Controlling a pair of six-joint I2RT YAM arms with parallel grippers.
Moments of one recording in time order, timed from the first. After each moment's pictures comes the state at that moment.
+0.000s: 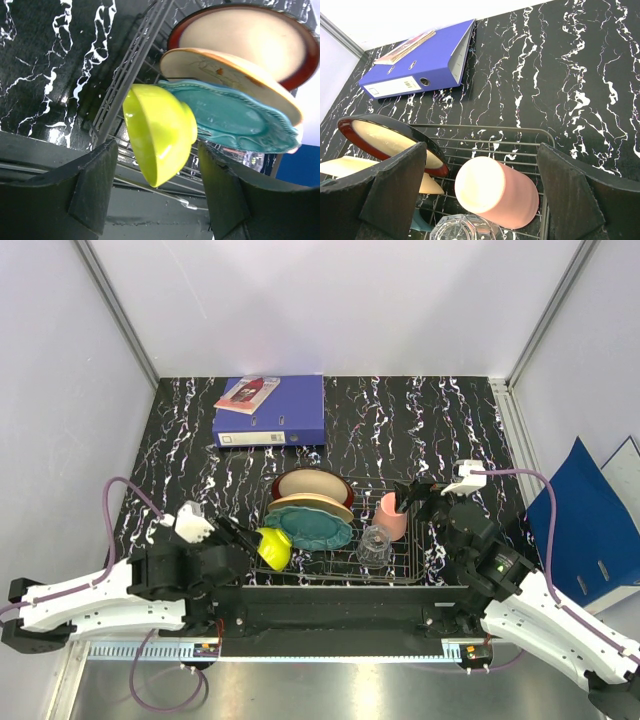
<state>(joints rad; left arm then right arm) -1.32 0.60 0.77 -1.23 -0.79 -1.81 0.80 0.57 0.54 -0.13 0.57 0.47</state>
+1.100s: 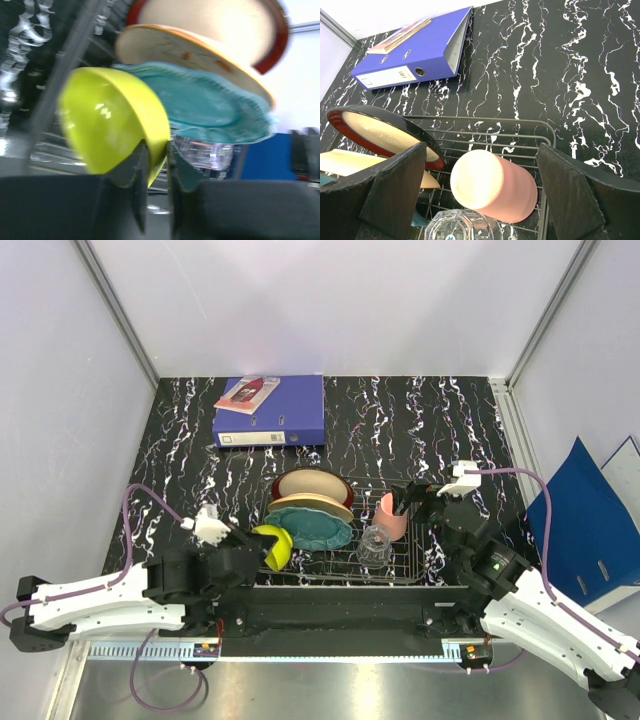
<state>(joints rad) -1.34 0.59 0.61 -0.90 -0.80 -1.79 0.80 0.59 0.53 -0.15 0.56 0.49</state>
